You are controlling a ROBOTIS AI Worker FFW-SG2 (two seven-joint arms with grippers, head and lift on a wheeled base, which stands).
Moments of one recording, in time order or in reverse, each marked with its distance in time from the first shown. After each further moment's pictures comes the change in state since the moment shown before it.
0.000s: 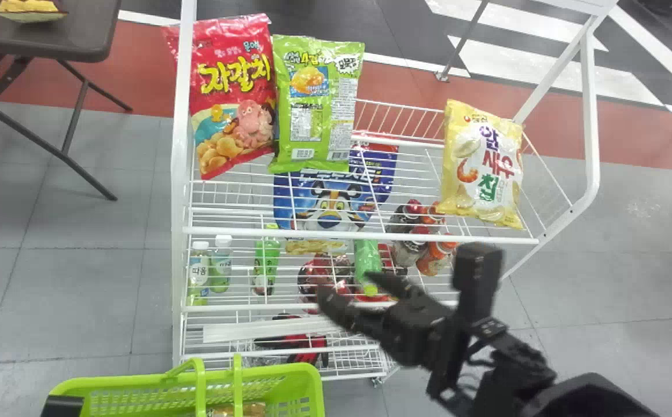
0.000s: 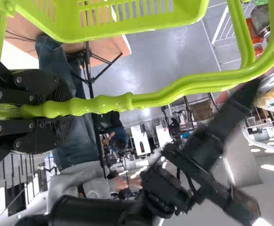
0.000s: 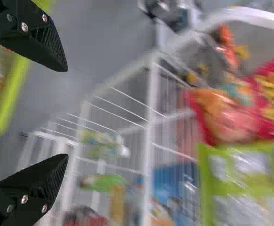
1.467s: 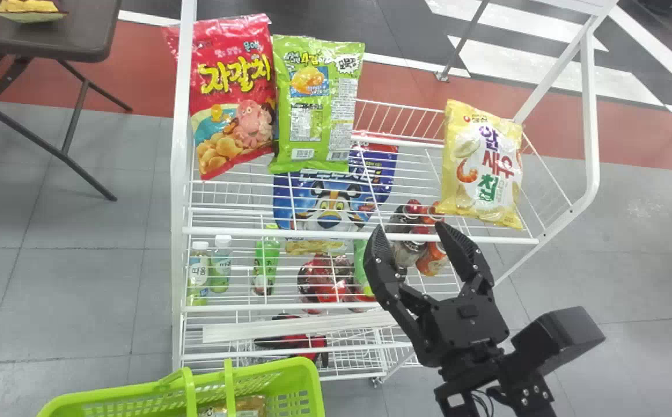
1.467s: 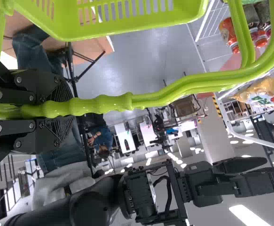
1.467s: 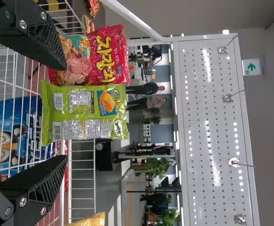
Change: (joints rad) left arm 0.100 -0.018 0.017 0.013 -0.006 -0.162 -0.016; right arm 0.177 0.092 0.092 0.097 0.227 -0.798 -0.149
